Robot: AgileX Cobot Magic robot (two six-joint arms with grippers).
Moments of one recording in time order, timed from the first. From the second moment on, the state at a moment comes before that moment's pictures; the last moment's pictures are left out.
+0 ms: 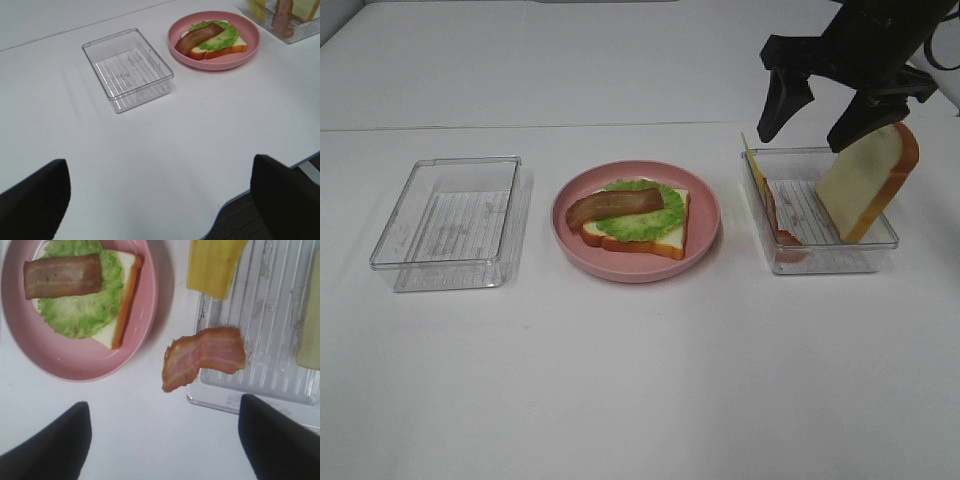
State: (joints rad) left arm -0.33 0.00 -0.51 -0.06 1.06 0.06; right arm 0.18 1.90 -1.58 0.26 1.06 -0.06
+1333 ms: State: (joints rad) left arm -0.33 0.00 -0.51 -0.06 1.06 0.06; right arm 0.18 2.16 -1.67 0.26 1.10 -0.05
